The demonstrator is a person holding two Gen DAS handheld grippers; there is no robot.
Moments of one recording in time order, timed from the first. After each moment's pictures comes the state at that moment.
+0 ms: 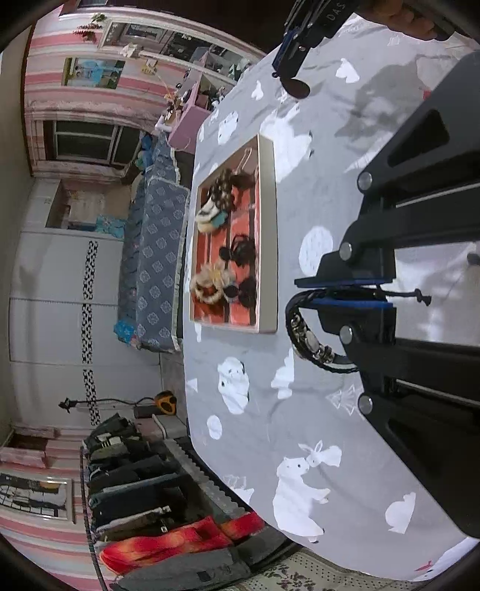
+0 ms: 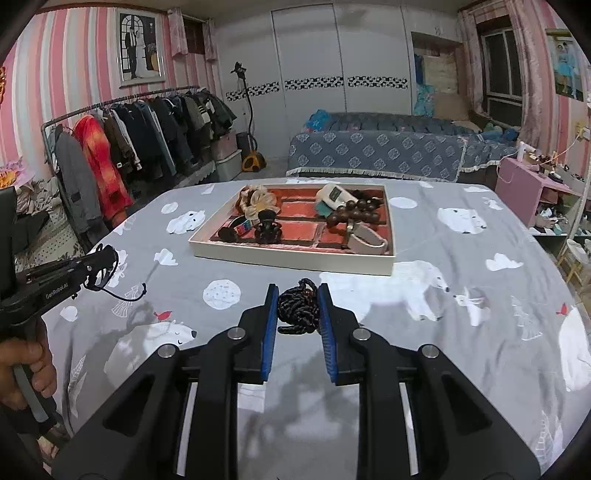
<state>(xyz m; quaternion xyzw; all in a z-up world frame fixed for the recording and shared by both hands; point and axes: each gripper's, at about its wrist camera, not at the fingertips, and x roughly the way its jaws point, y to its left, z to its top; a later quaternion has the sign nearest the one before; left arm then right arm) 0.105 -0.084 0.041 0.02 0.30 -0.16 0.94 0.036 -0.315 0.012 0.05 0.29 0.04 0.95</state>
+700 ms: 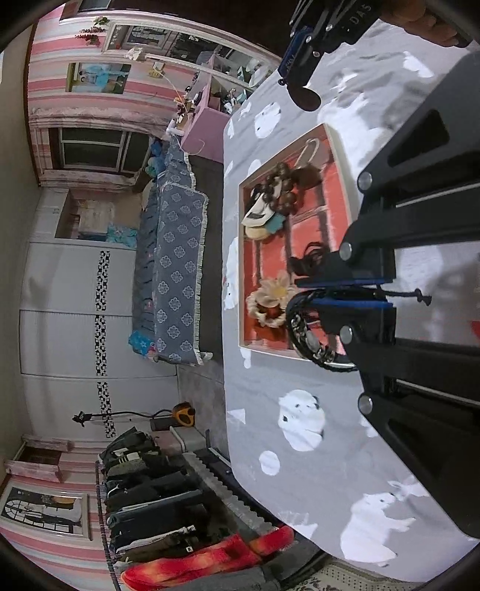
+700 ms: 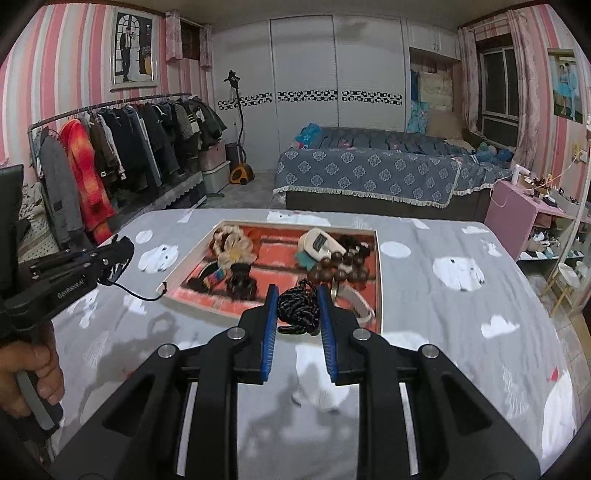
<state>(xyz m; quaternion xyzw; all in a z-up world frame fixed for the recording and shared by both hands) 0.215 -0.132 0.063 0.02 0.28 -0.17 0.94 0.125 -0.327 0.040 0.03 0.27 0.02 0.96</state>
